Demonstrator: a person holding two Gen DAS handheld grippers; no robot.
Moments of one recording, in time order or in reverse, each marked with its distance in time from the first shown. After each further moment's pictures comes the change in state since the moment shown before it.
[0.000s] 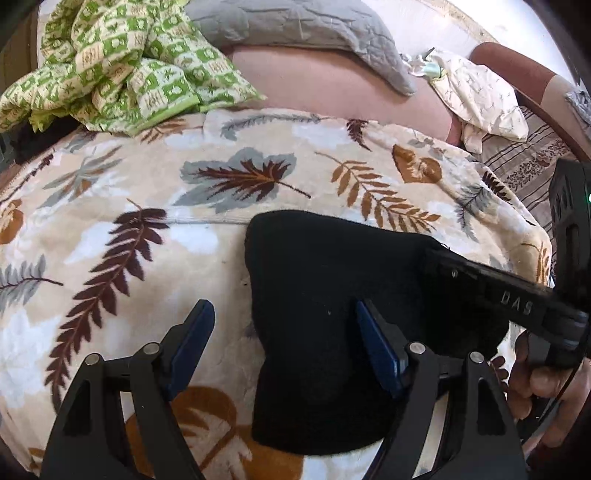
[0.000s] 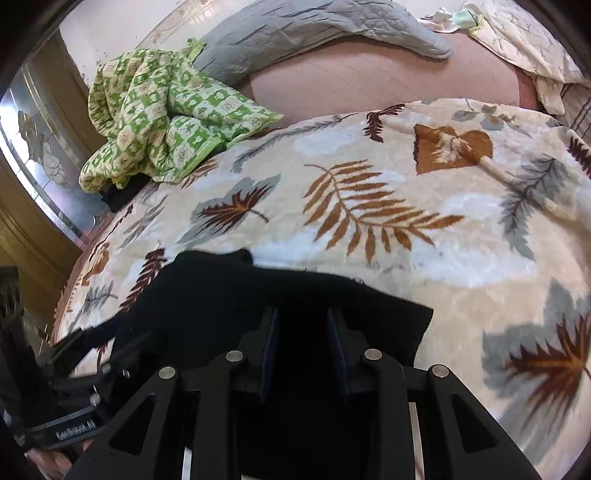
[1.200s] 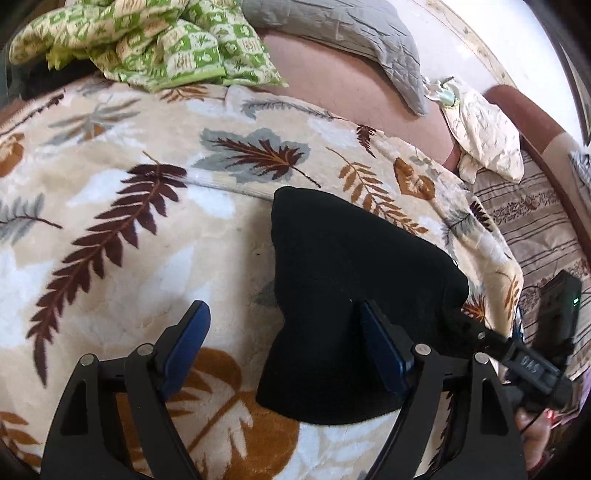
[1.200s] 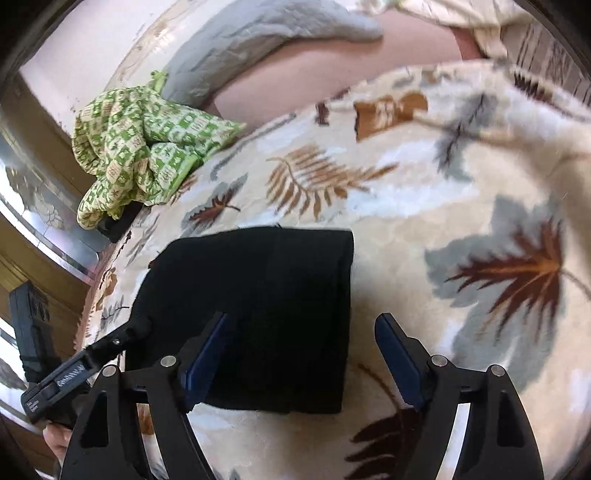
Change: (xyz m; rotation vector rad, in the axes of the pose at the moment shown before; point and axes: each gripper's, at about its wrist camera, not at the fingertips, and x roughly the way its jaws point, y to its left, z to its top) left arm -0.010 0.034 -0.011 -0.185 0.044 -0.117; right arm -0.039 -0.041 -0.044 0.200 0.005 0.031
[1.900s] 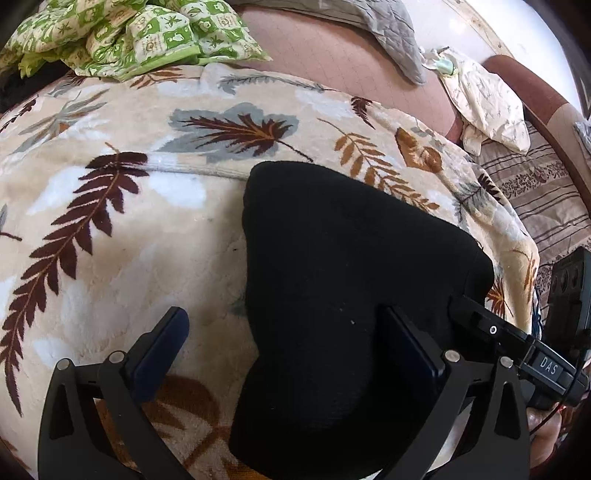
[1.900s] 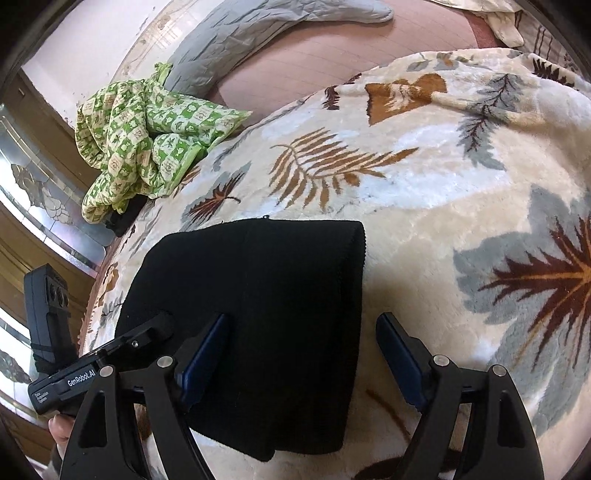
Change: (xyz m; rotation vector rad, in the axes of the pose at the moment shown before) left arm 0.037 -0.012 0.000 0.077 0.067 0.013; right arm 0.030 -0.004 0.002 -0.026 0.010 0.050
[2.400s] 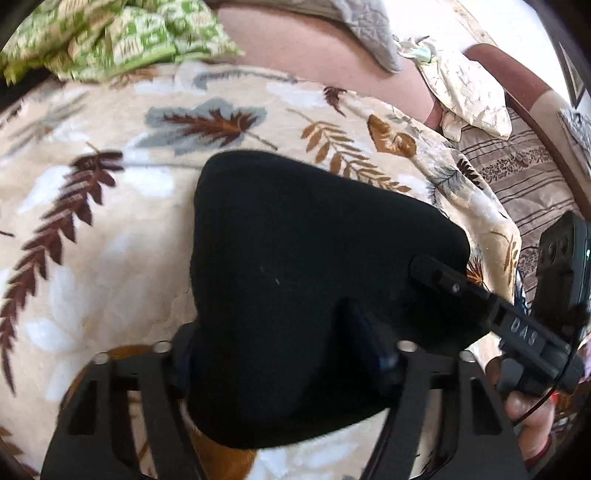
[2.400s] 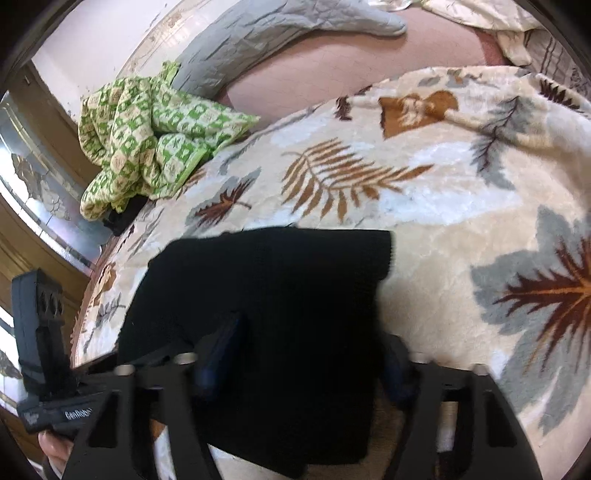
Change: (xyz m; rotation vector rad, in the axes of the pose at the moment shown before) left arm -0.018 -0.026 -0.008 0.048 0.024 -0.034; right arm -0.002 0.018 0.004 -0.028 -0.040 -0.027
